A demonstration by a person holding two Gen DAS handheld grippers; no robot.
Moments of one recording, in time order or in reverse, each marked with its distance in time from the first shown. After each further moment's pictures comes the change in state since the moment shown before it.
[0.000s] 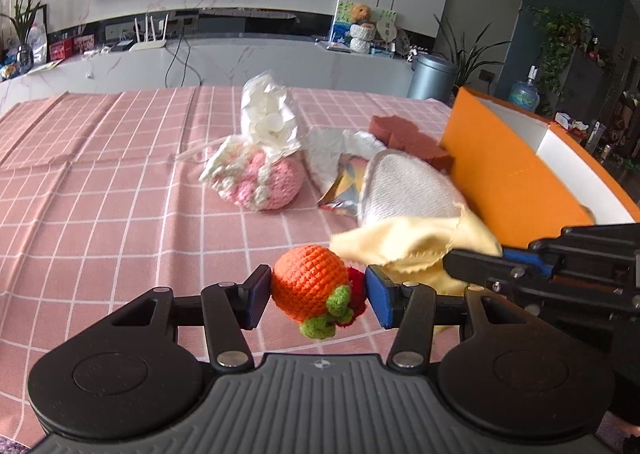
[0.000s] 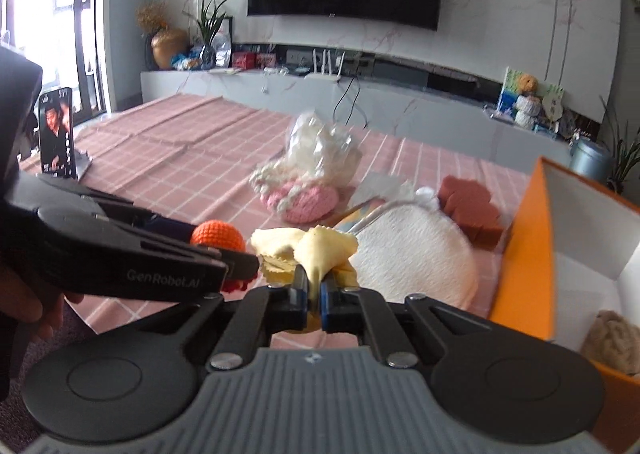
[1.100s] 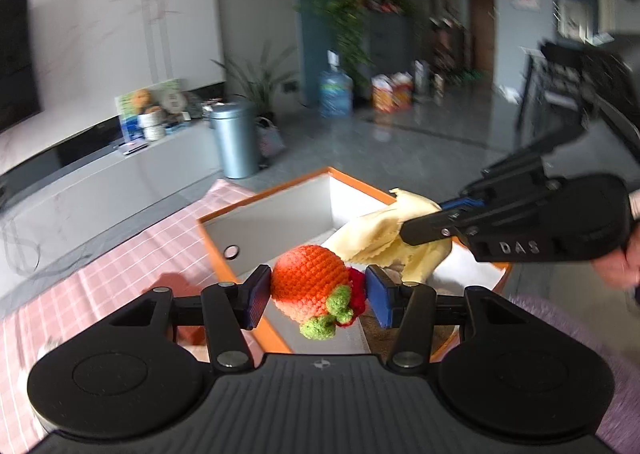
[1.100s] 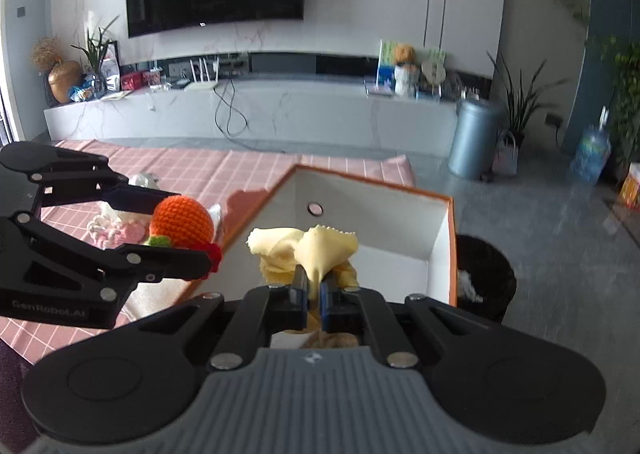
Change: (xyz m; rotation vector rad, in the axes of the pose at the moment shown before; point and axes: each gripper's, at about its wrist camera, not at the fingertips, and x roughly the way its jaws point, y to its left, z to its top) left arm 0.017 -0.187 0.101 0.532 -0.131 -0.379; right arm -0.094 -0.206 0.026 0.201 0.083 -0.225
